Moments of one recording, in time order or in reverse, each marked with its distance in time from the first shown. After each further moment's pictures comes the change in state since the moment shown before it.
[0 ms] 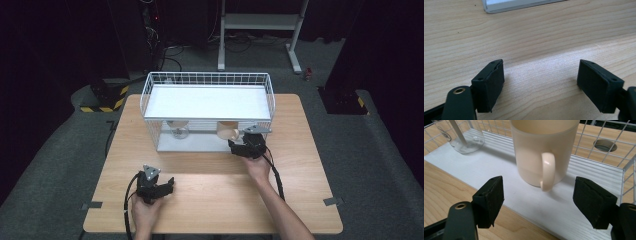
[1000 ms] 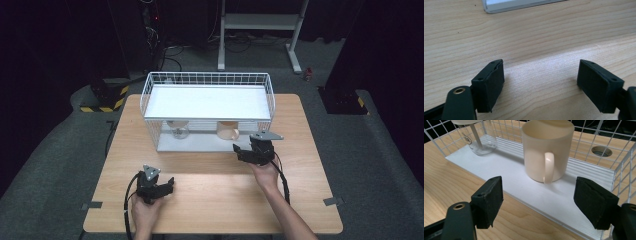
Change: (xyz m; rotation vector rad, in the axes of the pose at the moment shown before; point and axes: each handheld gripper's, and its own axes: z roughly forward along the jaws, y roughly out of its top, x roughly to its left) left arm 0.000 0.000 0.000 0.000 0.000 -0.001; right arm -0.002 -0.009 -0.038 -0.055 0.048 -0.014
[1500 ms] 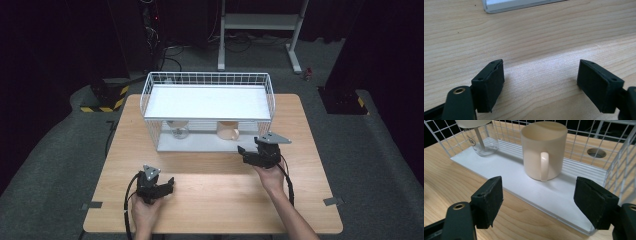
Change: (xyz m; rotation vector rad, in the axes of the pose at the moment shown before) left arm 0.000 0.000 0.000 -0.001 0.002 0.001; right arm -0.005 -0.005 -0.019 -0.029 0.003 -0.007
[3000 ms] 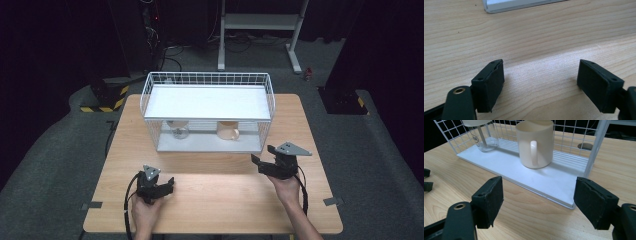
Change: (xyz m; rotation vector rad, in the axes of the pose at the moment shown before) left arm 0.000 0.000 0.000 0.001 0.002 -0.003; right arm -0.019 -0.027 -0.042 -0.036 0.021 0.026
